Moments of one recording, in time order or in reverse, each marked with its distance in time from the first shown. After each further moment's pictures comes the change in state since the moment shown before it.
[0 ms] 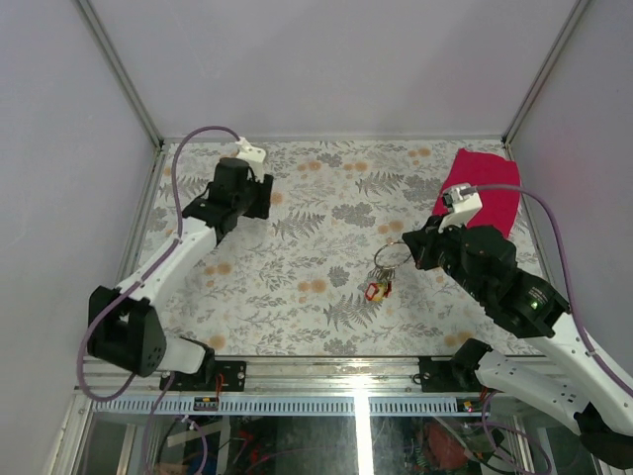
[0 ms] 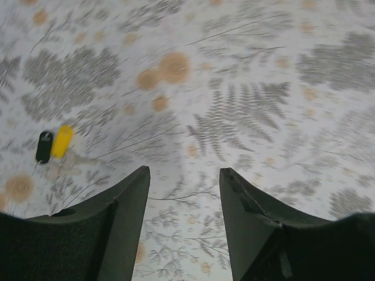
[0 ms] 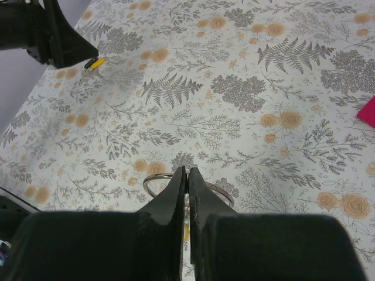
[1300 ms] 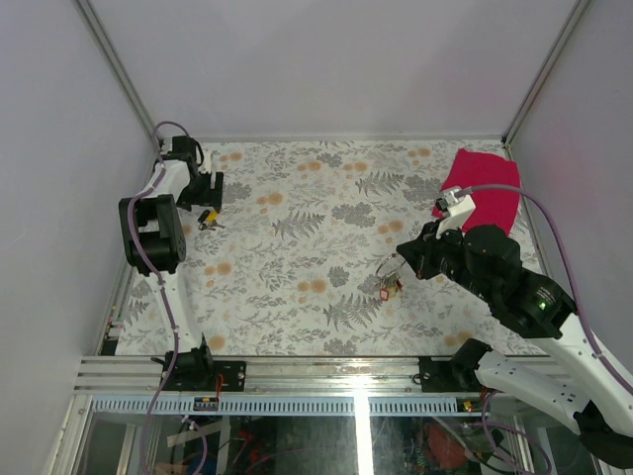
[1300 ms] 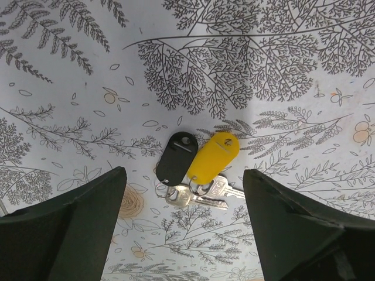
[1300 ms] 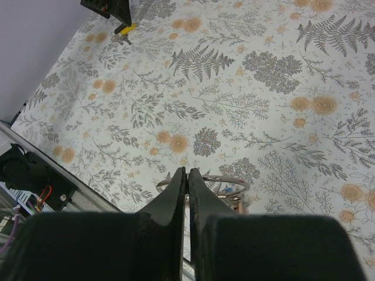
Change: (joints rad) left arm 0.553 0.784 0.573 -0.373 0.099 0.183; right arm 0.000 0.005 0.051 -0.100 -0.164 -0.006
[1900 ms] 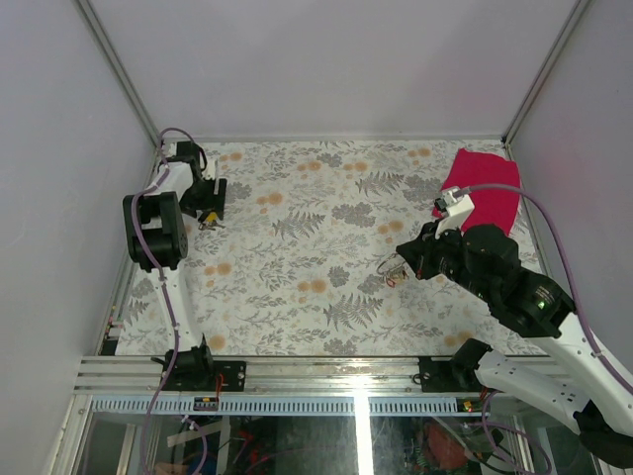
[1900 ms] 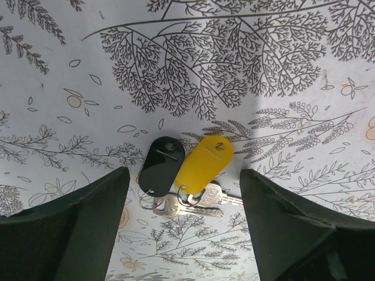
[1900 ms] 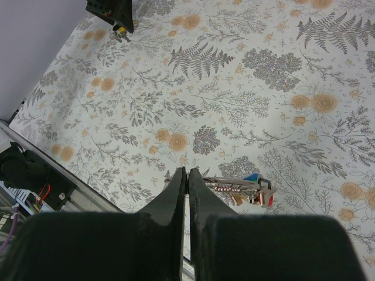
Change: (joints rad) left arm 0.000 0.057 0.010 -0.024 0.021 0.018; right arm 0.000 0.005 0.002 -0.006 -0.002 0.000
